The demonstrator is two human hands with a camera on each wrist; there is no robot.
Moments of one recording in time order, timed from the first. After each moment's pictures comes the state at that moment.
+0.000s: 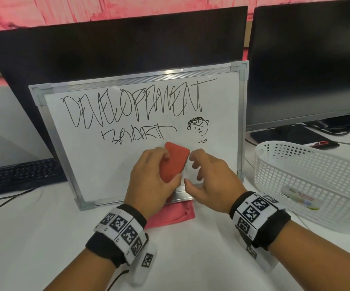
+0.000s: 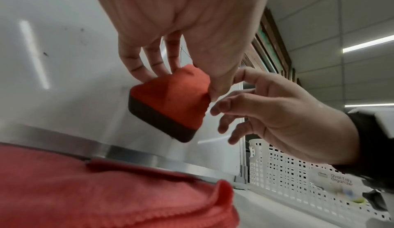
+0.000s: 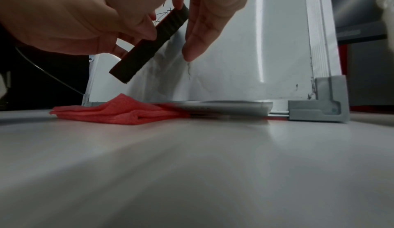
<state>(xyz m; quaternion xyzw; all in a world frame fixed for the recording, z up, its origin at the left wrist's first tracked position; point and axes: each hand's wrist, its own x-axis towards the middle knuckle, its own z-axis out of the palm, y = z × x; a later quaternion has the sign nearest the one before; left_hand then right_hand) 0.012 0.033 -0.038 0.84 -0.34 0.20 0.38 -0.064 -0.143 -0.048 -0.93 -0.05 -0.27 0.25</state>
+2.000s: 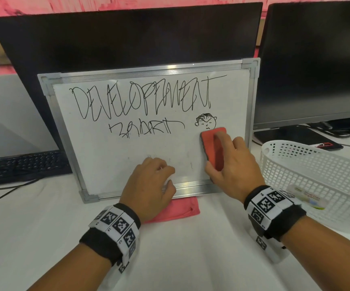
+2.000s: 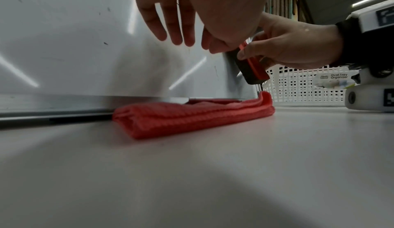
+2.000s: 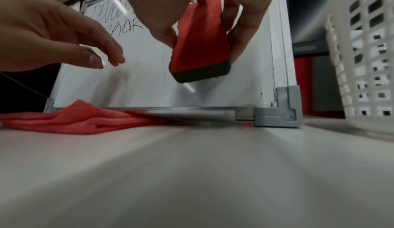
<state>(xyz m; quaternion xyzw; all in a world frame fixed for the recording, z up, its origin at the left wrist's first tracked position) 0.024 0.061 -0.060 0.85 -0.43 0.23 0.18 -0.063 -0.164 -0.040 -0.93 0.12 -0.27 0.19</state>
